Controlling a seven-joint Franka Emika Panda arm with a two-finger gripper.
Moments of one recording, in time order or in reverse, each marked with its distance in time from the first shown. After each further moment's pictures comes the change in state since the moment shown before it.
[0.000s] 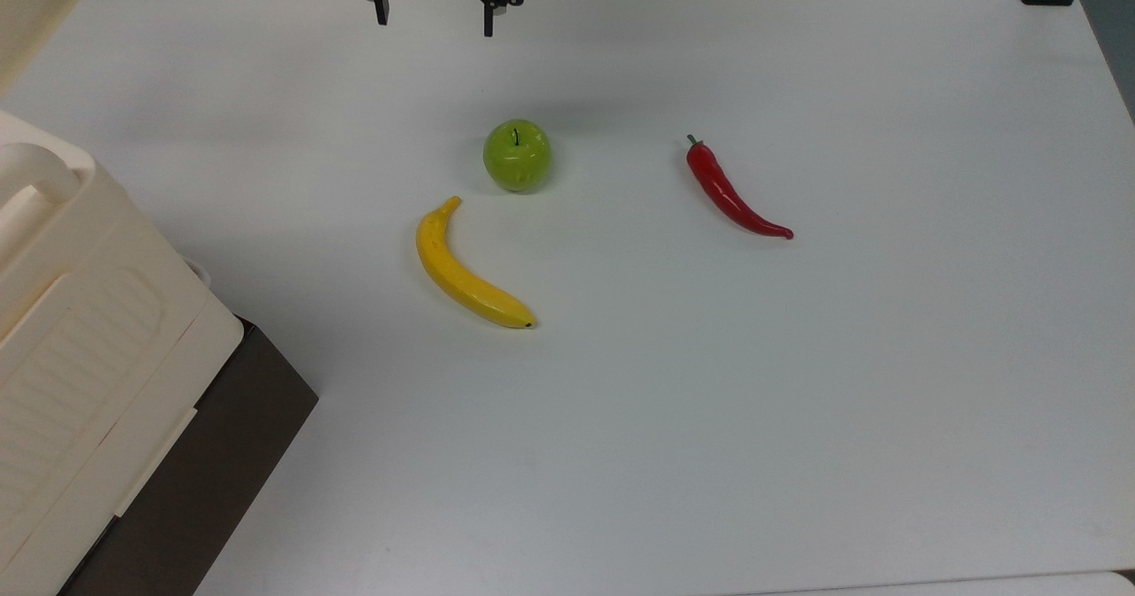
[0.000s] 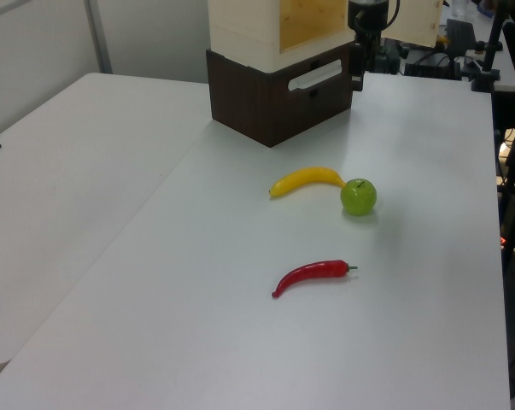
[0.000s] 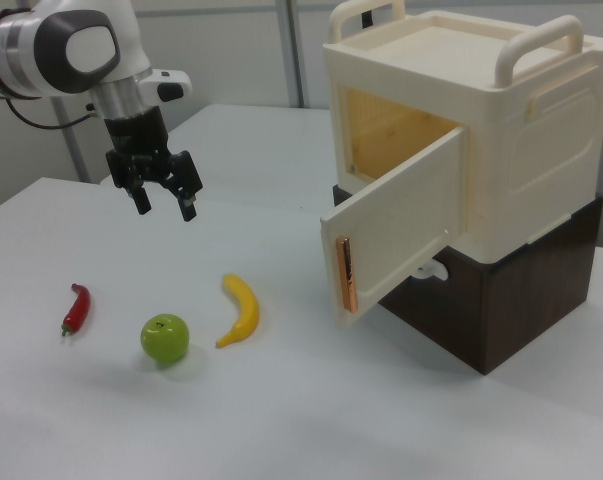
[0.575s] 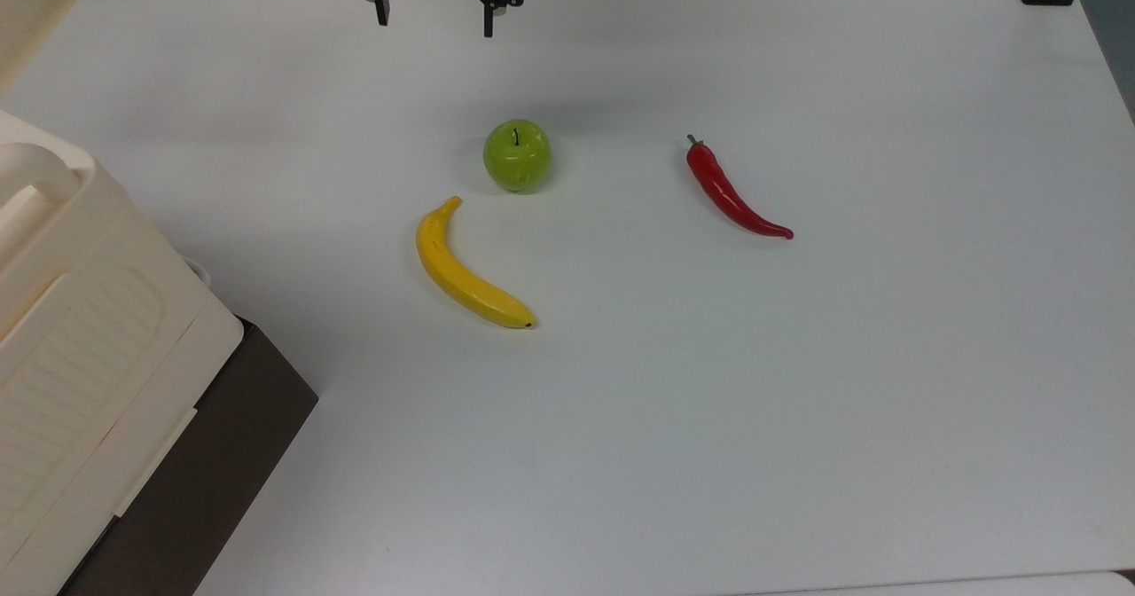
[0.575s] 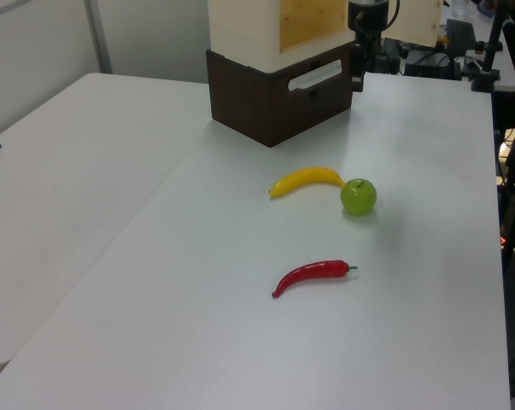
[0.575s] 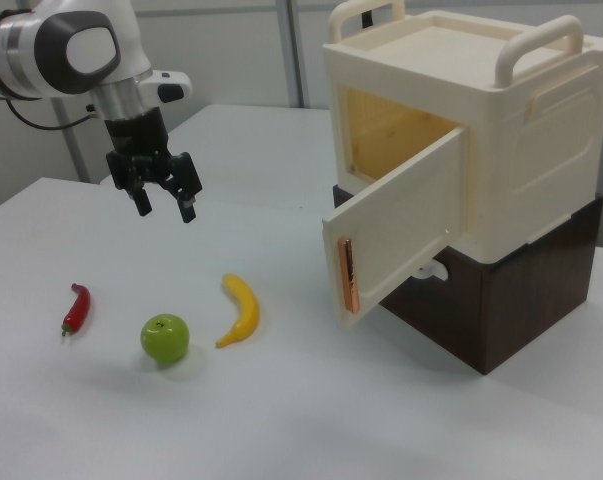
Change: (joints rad) arm 0.000 0.000 0.000 -0.002 0.000 0.000 0.000
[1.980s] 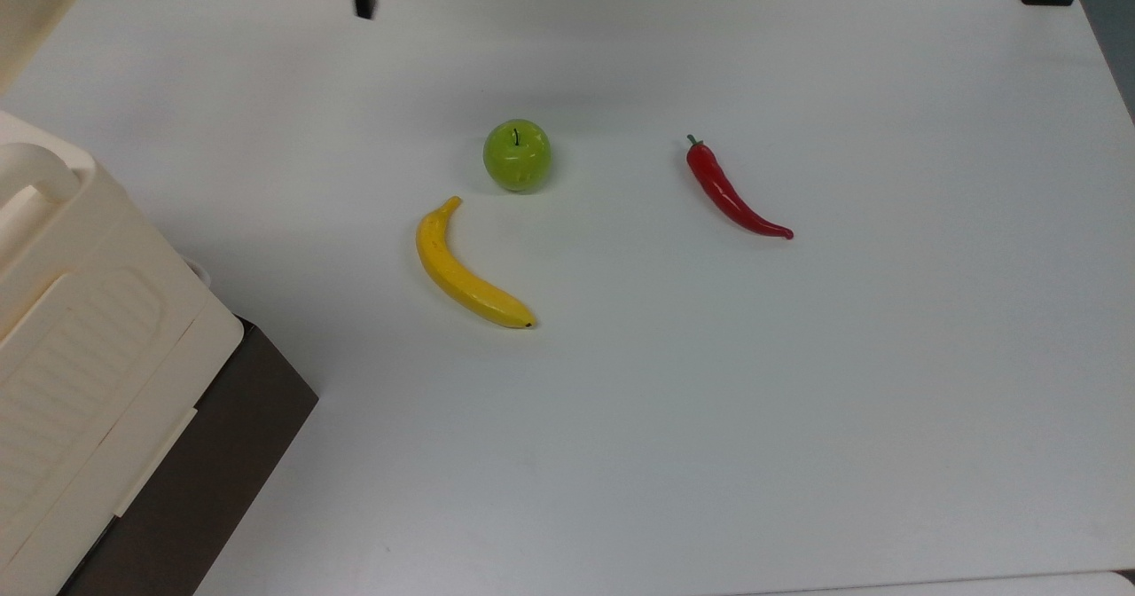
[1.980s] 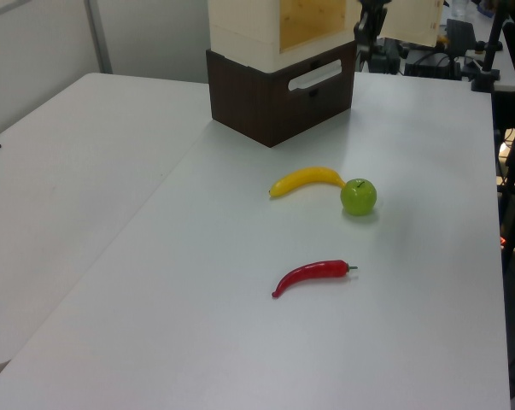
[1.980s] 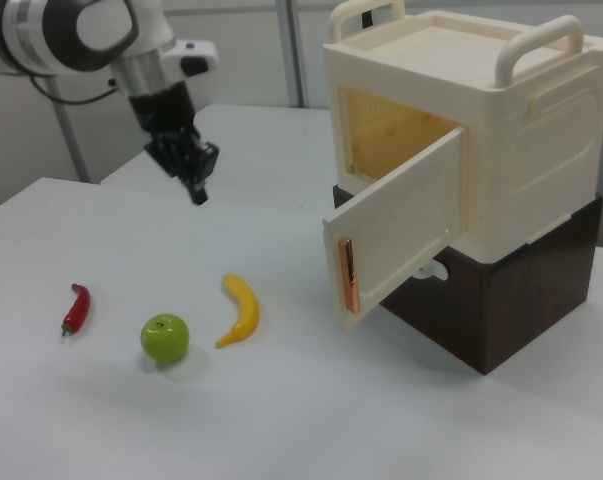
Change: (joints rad) arm -0.084 -0.010 -0.022 0.079 -0.001 -0.001 0.000
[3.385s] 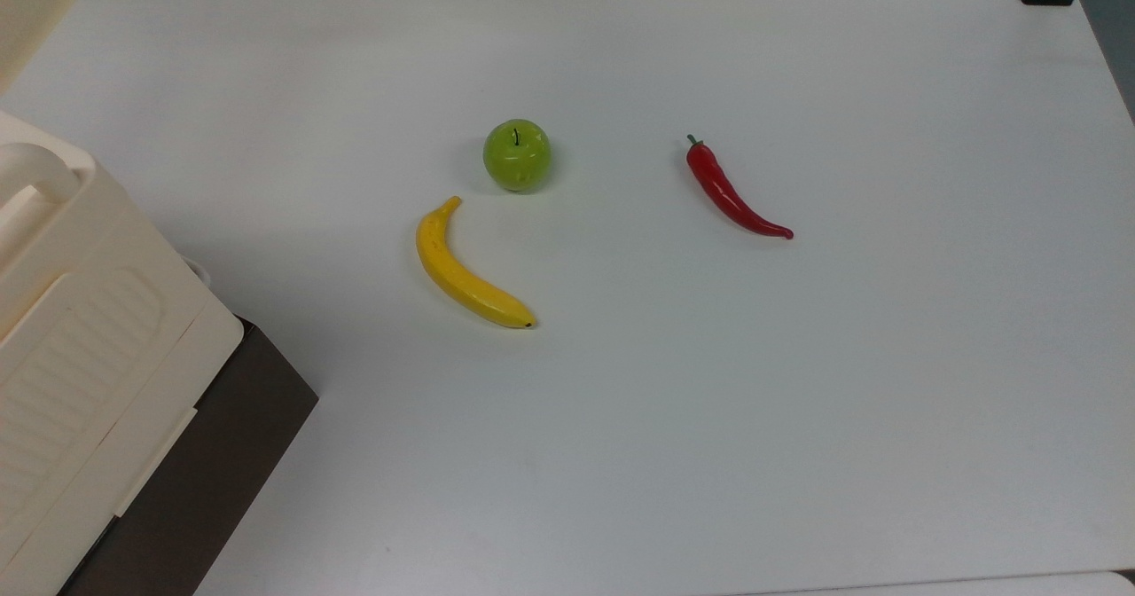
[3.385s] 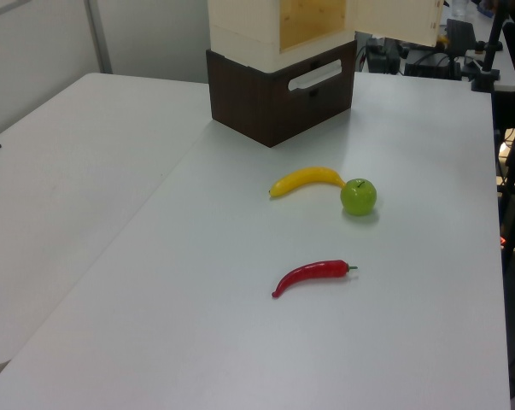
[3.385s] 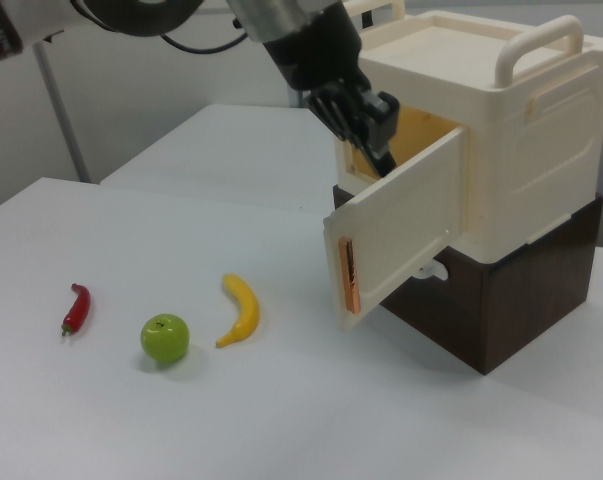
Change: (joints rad) arm -0.314 -0.002 -0.220 0.201 0.003 0.127 -0.185
